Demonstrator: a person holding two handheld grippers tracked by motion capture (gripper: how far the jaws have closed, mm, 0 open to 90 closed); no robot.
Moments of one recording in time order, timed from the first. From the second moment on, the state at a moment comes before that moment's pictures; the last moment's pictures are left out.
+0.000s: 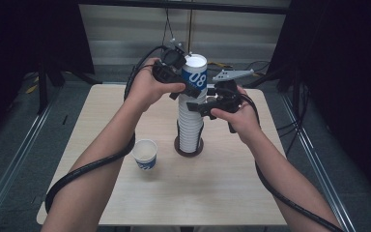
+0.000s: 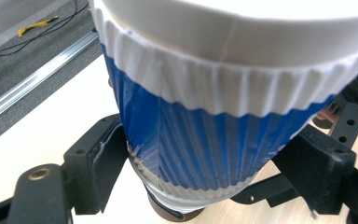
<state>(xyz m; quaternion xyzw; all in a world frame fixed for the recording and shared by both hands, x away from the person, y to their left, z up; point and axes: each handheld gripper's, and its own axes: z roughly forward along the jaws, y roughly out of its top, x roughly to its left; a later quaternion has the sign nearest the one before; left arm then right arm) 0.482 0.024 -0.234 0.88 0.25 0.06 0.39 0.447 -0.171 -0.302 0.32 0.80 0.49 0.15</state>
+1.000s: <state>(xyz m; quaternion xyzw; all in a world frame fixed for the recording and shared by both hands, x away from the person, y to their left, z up) 0.479 0.030 -0.215 0.88 0.26 0.06 0.40 0.445 -0.171 -0.304 0.32 0.80 0.48 0.15</state>
